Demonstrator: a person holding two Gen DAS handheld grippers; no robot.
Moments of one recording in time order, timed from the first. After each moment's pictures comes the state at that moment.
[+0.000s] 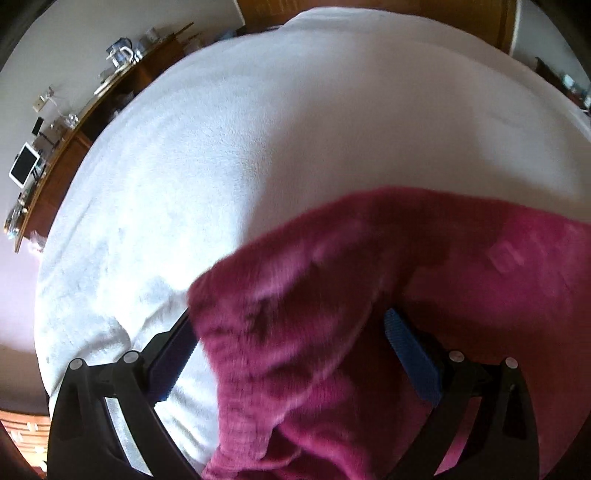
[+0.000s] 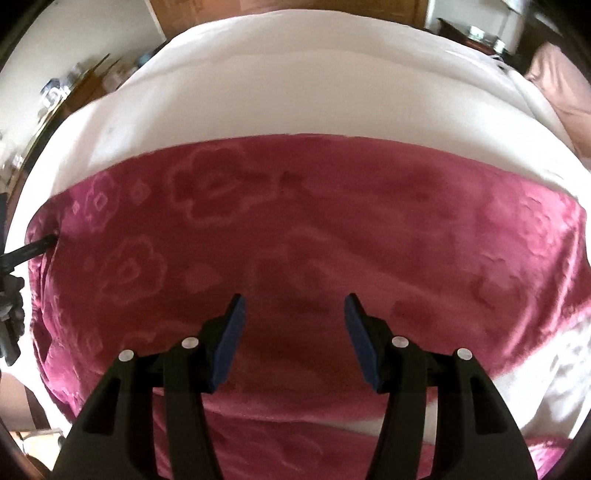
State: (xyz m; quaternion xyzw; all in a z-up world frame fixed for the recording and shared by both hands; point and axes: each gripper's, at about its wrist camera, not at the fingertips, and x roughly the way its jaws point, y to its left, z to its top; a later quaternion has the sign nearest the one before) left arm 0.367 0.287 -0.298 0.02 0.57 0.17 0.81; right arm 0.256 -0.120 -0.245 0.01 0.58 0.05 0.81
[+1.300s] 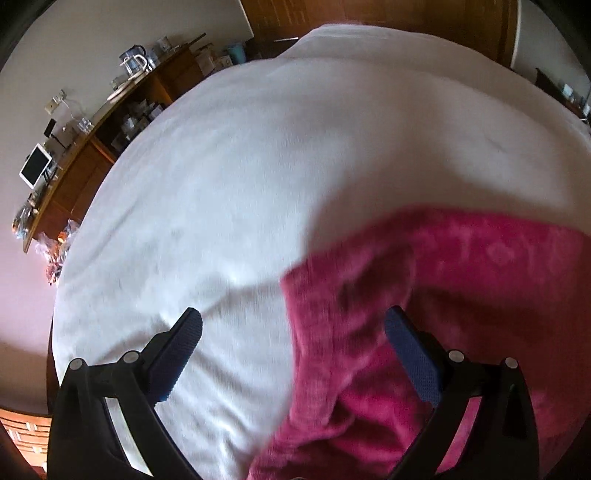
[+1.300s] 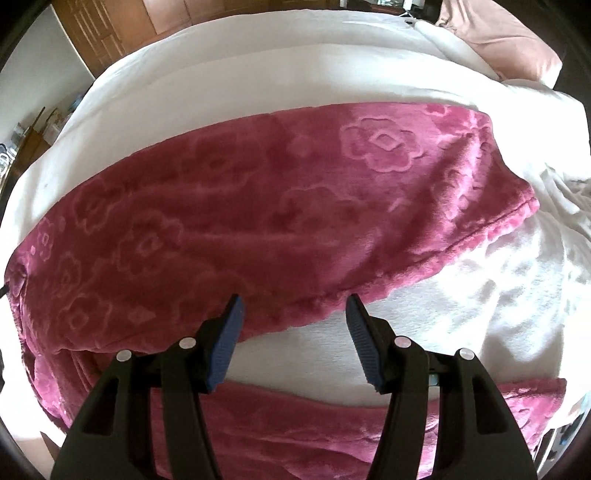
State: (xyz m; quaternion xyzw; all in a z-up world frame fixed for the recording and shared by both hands) left arm 0.329 0.313 -0.238 0.02 0.55 0.18 0.82; right arm 0.194 -0.248 -0.215 0.08 0.58 -0.07 0.81
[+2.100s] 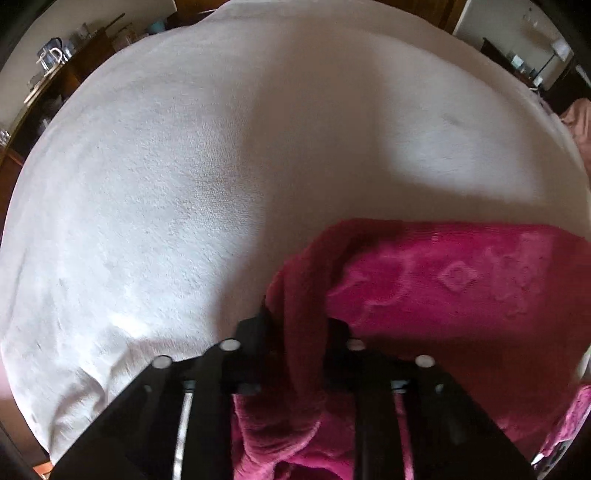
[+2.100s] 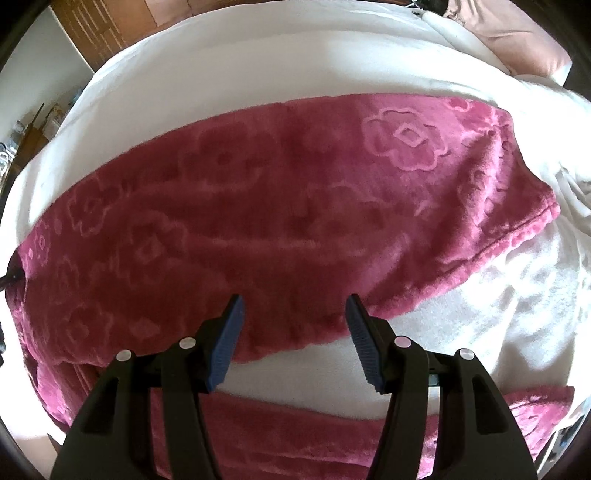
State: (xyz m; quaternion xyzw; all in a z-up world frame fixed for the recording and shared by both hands) left arm 0.398 0.302 -0.271 -0.03 0.61 0.03 0.79; right arm 0.220 -0.263 -0.238 0.10 0.60 -0.06 0.79
